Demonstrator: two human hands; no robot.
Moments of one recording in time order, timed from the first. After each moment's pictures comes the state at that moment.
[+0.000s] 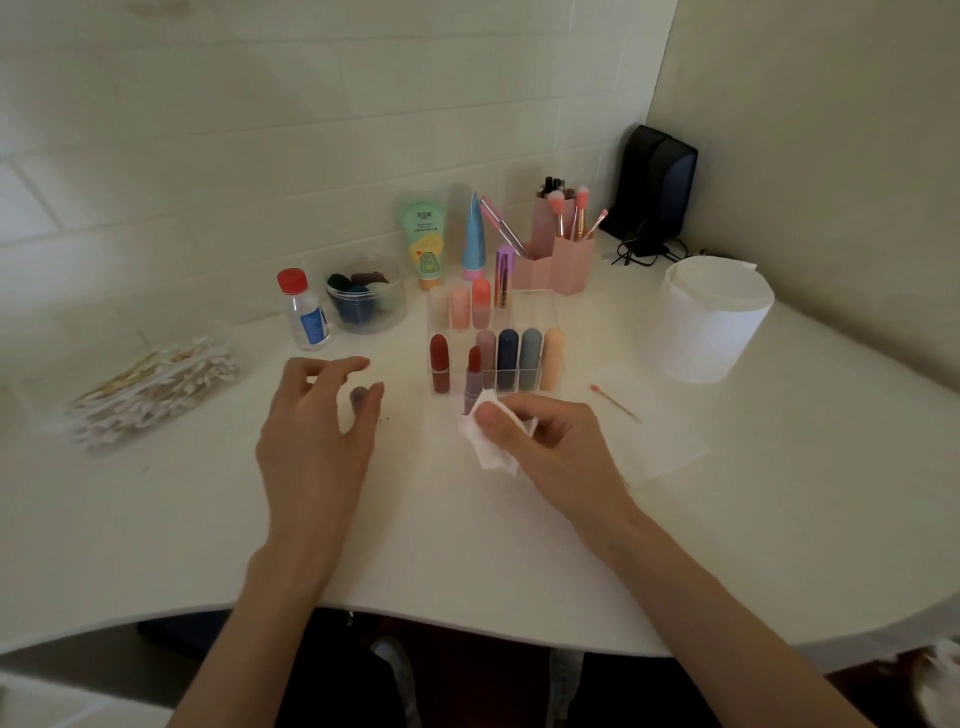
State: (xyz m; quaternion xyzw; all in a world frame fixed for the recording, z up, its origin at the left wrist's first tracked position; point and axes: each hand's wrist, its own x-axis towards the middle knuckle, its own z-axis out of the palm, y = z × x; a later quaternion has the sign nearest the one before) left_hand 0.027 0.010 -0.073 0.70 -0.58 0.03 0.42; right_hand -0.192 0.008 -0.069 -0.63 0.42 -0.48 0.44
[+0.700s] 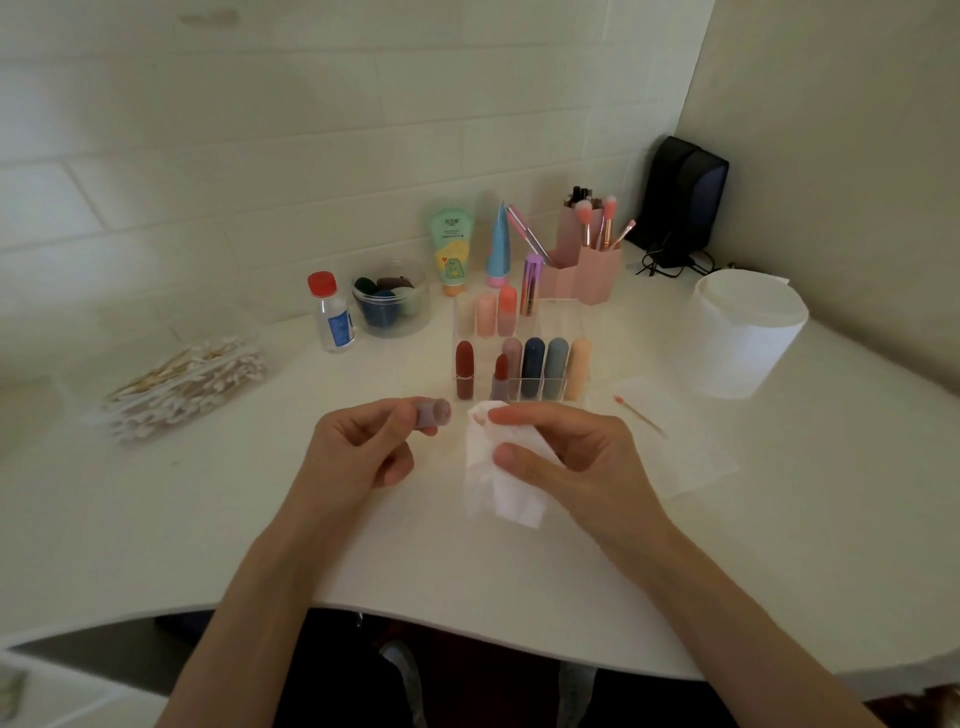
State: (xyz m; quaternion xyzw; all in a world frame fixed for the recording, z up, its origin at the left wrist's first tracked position) left_hand 0.034 0.019 -0.070 0.48 -0.51 -0.45 0.55; right_hand -0.193 0.019 -0.059 -0.60 0.34 -0.50 0.52
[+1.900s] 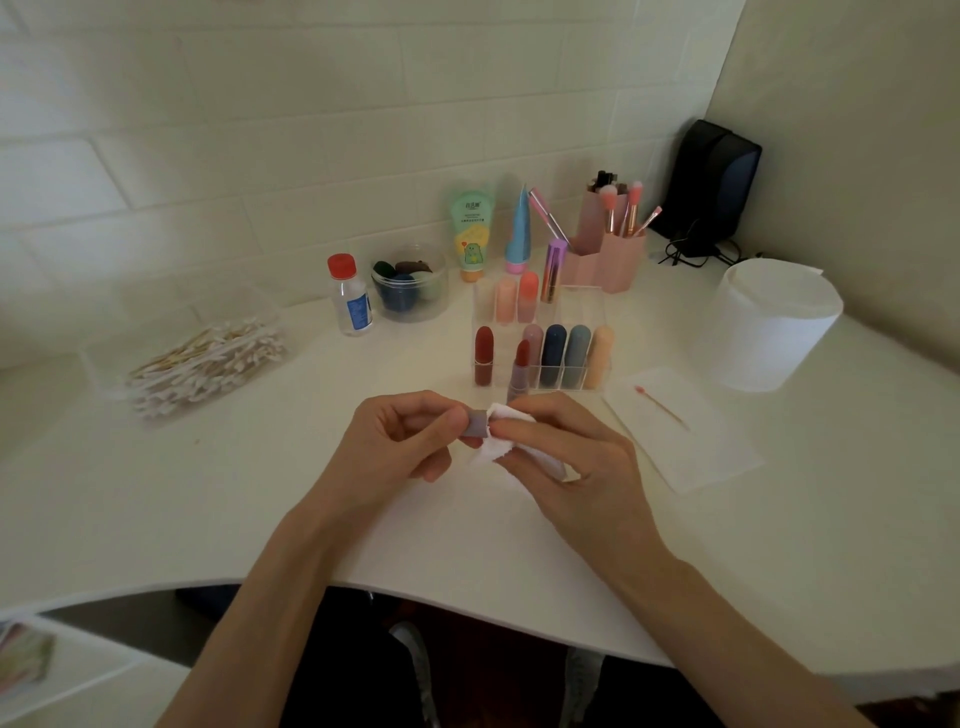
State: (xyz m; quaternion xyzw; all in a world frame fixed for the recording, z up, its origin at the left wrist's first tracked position) left_hand 0.030 0.018 -0.073 0.41 -0.58 -0.49 0.51; right_hand -0.175 0.013 -0.088 -0.78 0.32 -0.52 0.10
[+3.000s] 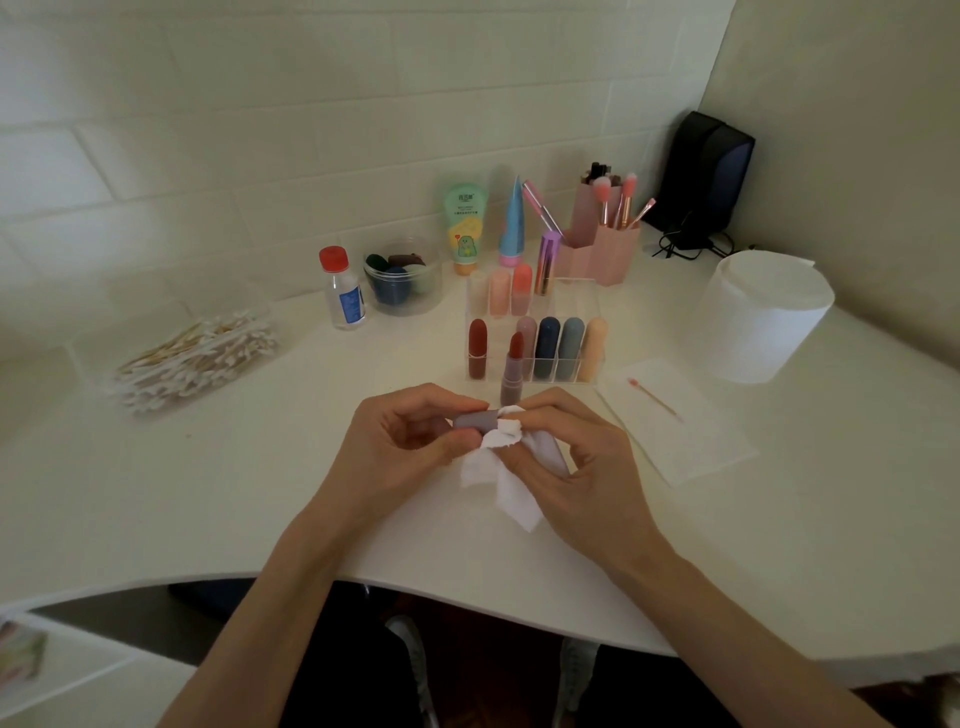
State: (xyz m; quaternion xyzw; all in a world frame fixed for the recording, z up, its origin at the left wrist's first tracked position) left_hand 0.027 0.018 -0.084 0.40 -0.65 -0.39 0.51; right_hand -0.177 0.018 -0.088 -0.74 0.35 -0.53 0.24
